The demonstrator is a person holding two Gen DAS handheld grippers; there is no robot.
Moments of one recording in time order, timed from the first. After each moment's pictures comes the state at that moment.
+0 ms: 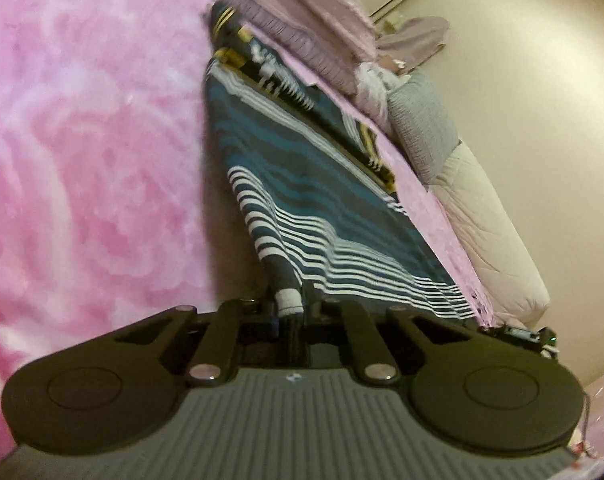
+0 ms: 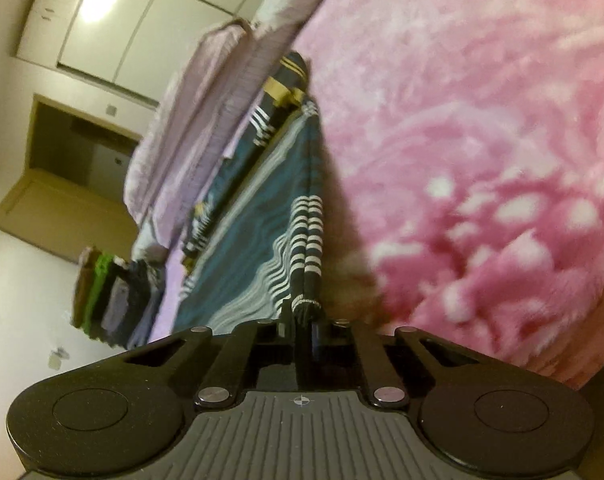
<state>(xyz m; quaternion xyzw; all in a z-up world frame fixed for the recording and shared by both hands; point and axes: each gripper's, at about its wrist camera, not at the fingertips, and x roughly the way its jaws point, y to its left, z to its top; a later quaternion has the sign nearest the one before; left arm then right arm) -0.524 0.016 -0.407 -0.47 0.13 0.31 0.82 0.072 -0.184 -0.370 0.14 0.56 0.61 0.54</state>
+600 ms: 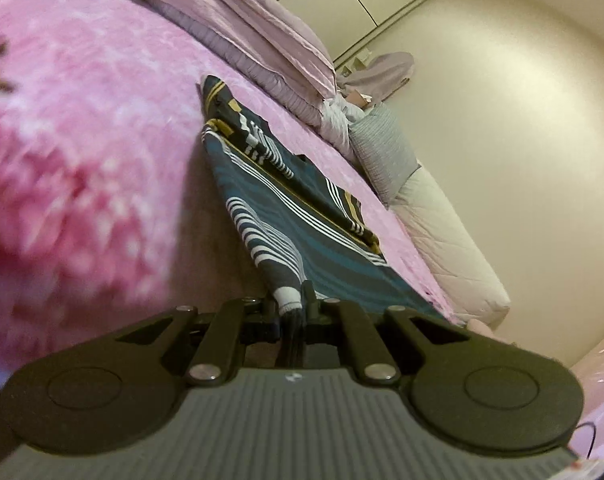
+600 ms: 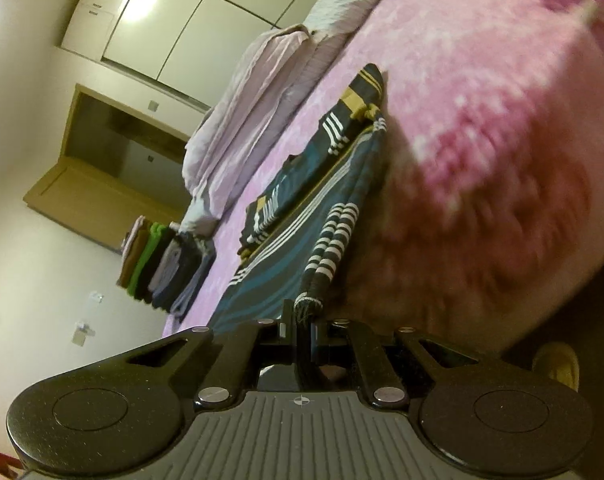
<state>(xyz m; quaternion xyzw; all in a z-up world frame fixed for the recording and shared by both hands) -0.637 -0.137 -0.362 -0.46 0.06 0.31 0.83 -0.049 -0.383 -0.287 0.14 0.55 0.63 0.53</state>
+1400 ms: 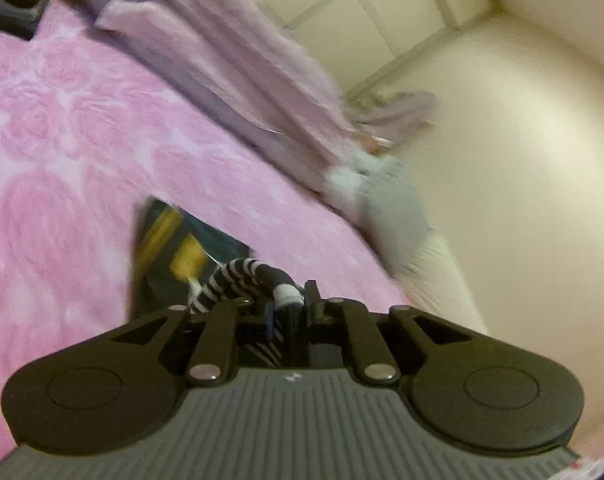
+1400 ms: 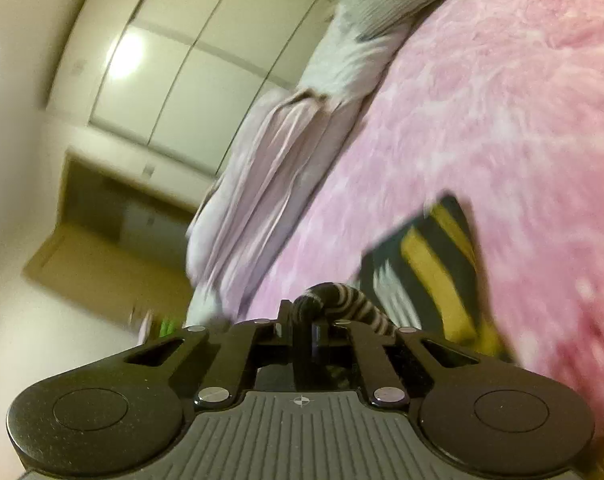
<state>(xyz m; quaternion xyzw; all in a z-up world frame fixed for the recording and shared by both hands) -0.530 0.129 -0.293 -0.49 0.04 0.35 0.80 0.053 -0.111 -0.220 0.21 0.53 0.59 0.57</state>
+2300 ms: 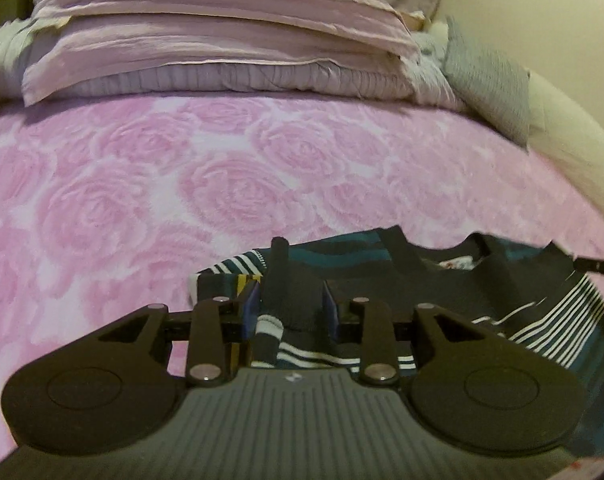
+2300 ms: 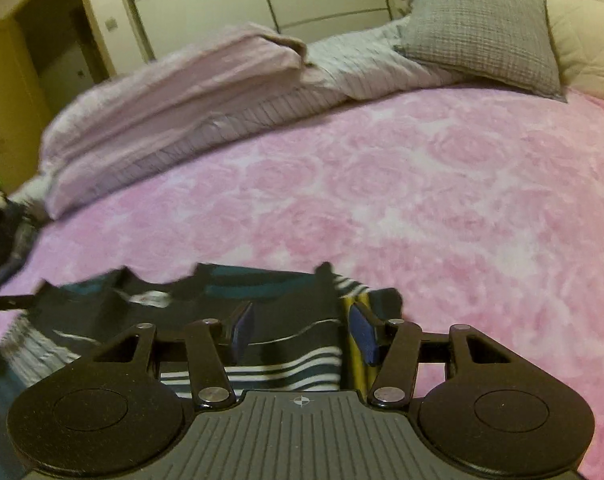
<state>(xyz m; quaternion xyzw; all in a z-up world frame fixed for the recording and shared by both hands) -0.413 0.234 -0.369 -0.25 0.28 0.39 0.84 0.017 0.022 -0.338 -0.12 0.35 0.62 0.70</state>
